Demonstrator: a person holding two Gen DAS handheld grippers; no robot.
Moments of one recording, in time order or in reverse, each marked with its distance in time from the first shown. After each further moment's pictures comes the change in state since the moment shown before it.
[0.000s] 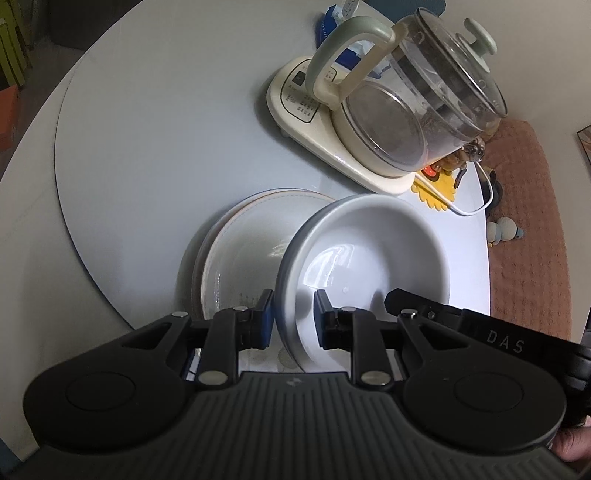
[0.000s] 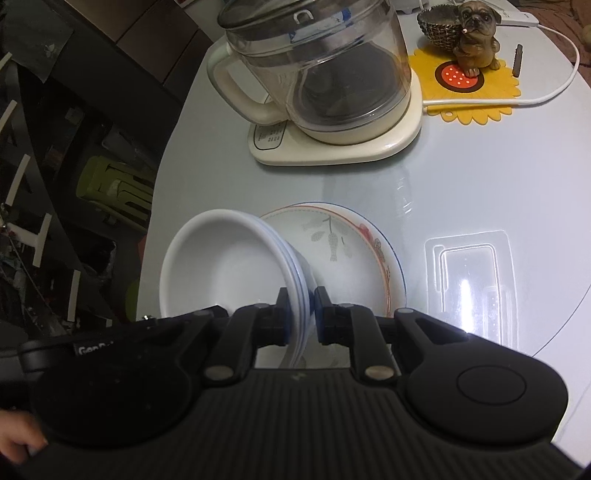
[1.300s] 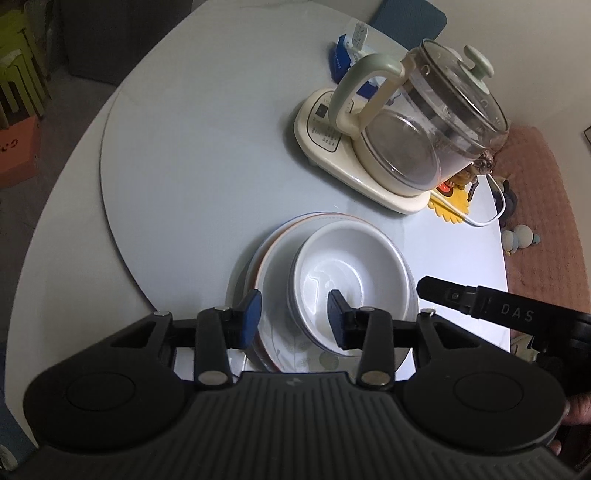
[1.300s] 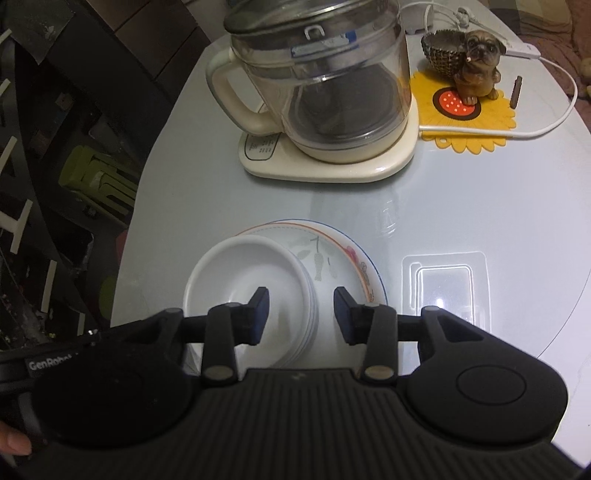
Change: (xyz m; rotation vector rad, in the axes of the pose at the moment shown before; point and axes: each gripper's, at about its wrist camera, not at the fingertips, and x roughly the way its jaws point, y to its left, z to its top) left arm -0.042 0.014 -0.008 0.050 -0.095 0.075; right arm -0.012 0.012 0.005 -0.086 -0.040 -0.080
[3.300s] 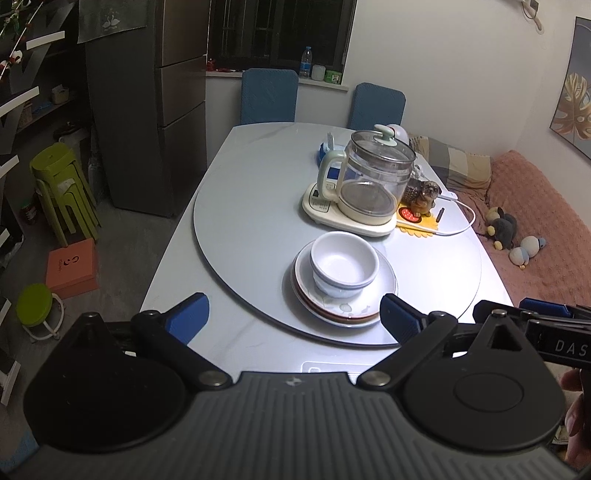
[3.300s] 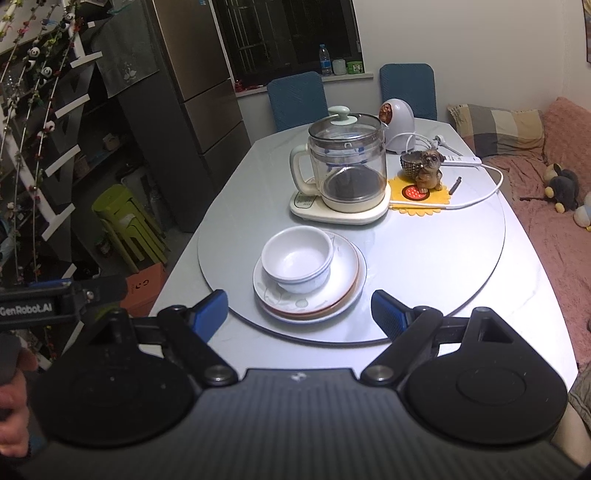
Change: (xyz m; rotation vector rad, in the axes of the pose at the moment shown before) left arm -0.238 -0.014 -0.205 0.224 -0.408 0.128; right arm -0.192 0.043 -0.193 -0.167 -0.402 -0.037
